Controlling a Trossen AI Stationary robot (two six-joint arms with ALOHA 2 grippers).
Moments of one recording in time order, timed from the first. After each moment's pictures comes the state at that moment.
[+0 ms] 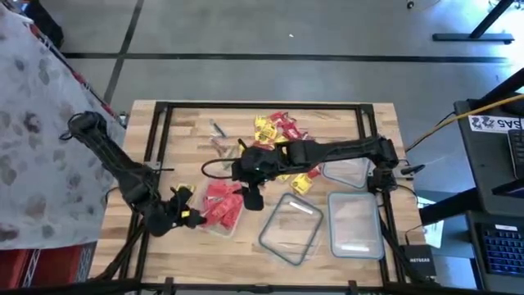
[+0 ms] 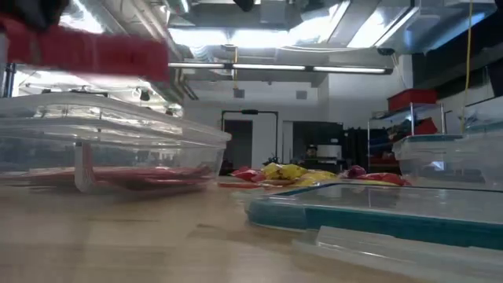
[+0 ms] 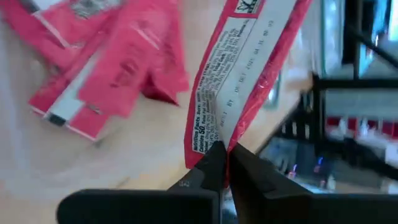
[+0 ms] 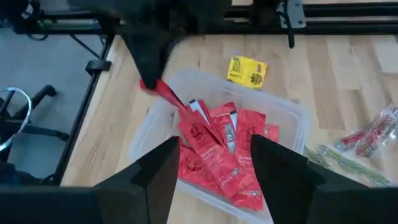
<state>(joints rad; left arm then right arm) -0.84 1.11 0.62 -0.33 -0.62 -1.96 0.13 1.98 1.97 -0.73 -0.09 0.13</state>
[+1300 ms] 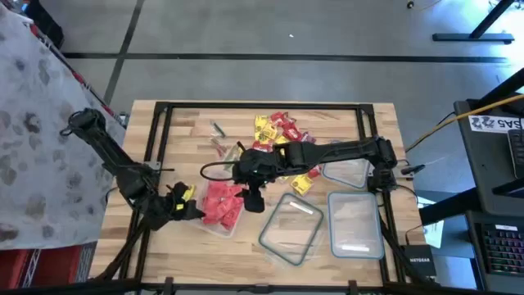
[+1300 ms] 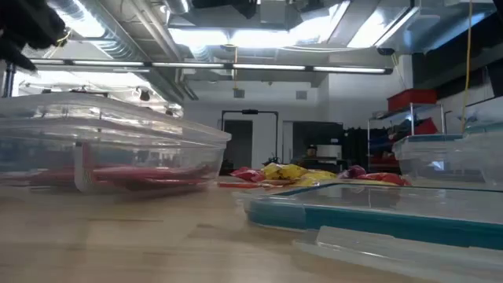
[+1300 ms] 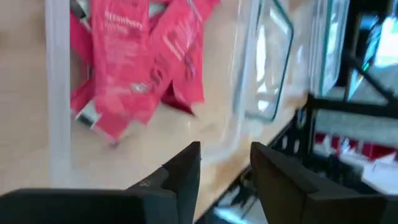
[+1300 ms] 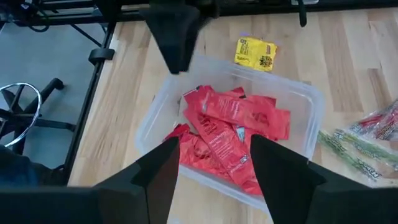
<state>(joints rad) -0.84 1.00 0.60 -0.41 -0.57 -2.01 0.13 1.99 1.97 -0.75 -0.11 0.13</state>
